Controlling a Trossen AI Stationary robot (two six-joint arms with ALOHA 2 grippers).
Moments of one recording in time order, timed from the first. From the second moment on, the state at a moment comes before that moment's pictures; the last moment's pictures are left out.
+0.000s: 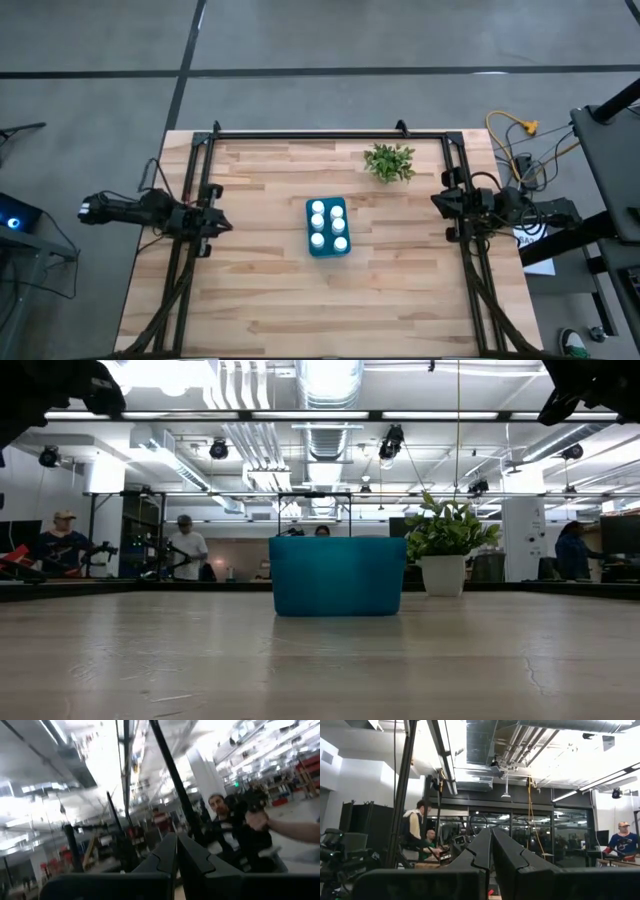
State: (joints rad) left arm -0.14 0.07 0.01 0.45 0.20 0.29; right arm 0.09 0.00 0.01 0.54 0.08 -0.08
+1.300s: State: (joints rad) left arm -0.12 0.05 0.01 0.02 0.00 0.30; right arm 0.09 0.01 0.01 0.03 0.15 -0.09
